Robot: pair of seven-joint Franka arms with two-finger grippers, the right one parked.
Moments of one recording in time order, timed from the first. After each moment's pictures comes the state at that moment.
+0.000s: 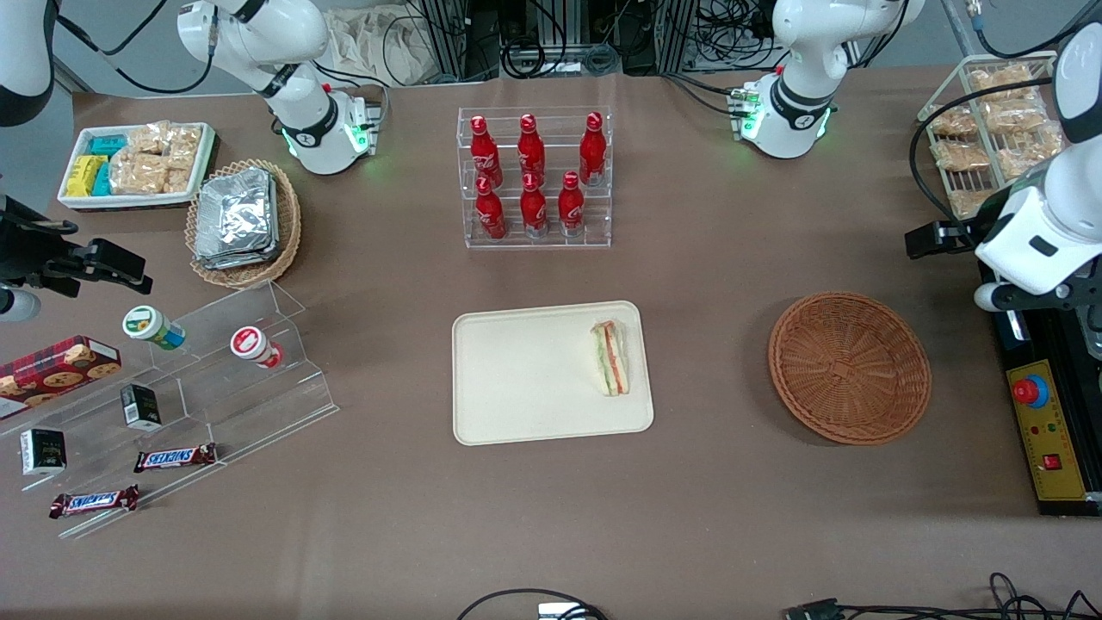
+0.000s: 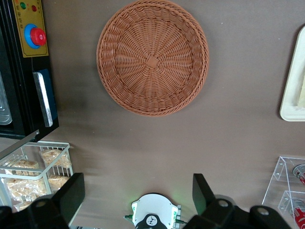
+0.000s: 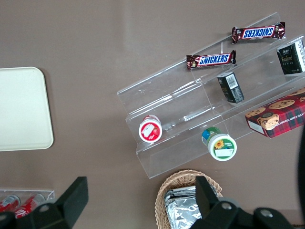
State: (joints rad) arm 0.18 0.14 -0.30 -1.44 0.12 1.31 -0.15
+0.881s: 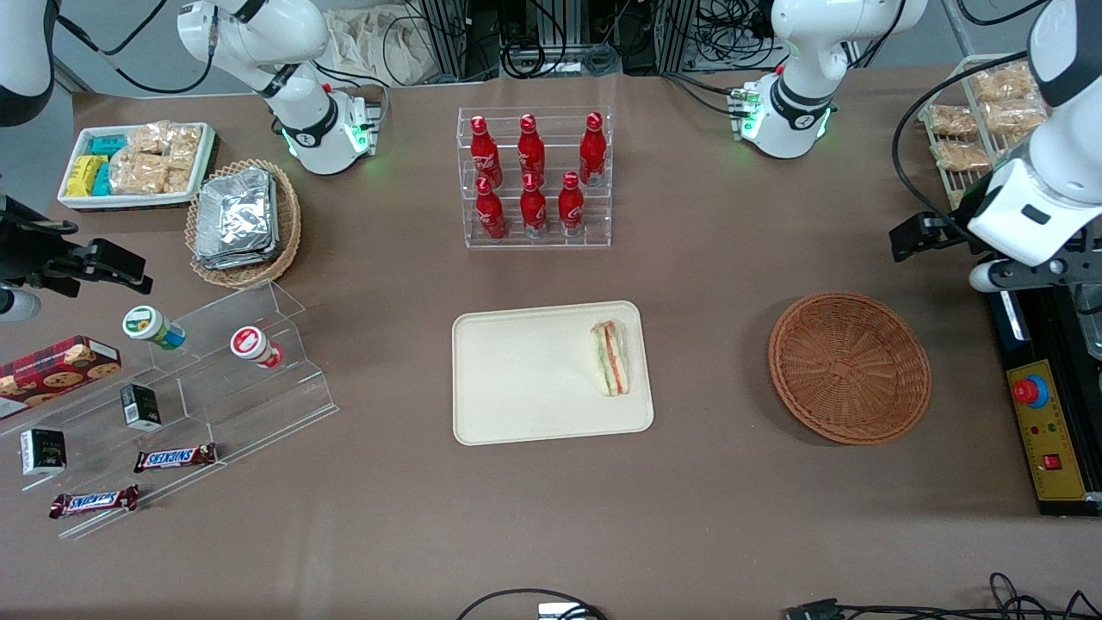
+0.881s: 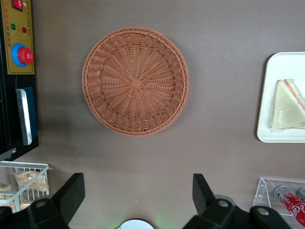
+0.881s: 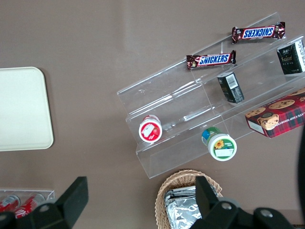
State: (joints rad) arm 0.05 0.02 -0.17 -1.61 0.04 1.51 -0.17
